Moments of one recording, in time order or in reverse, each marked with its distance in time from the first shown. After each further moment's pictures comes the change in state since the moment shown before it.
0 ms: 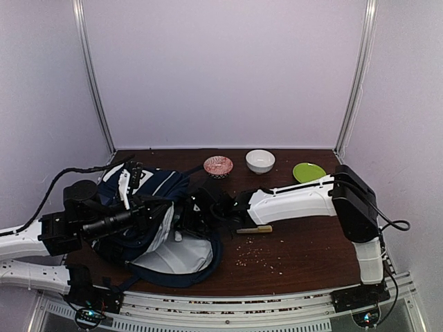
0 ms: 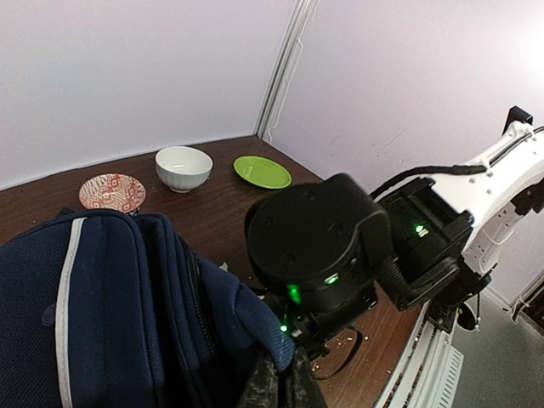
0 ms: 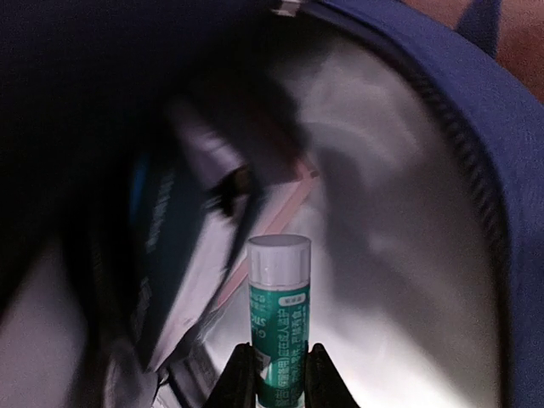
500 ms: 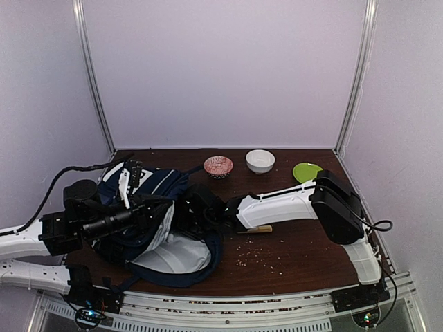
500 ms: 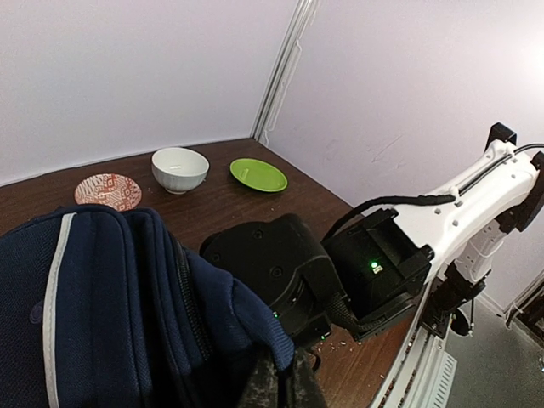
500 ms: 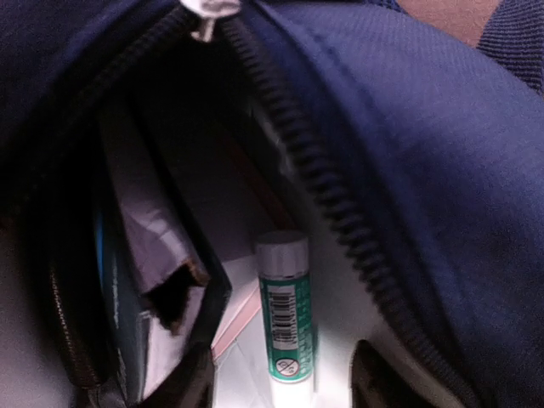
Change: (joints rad) left arm 0.000 0.005 0.000 0.016 0.006 -0.027; right arm -0.014 0.137 0.074 0.090 0.057 0.080
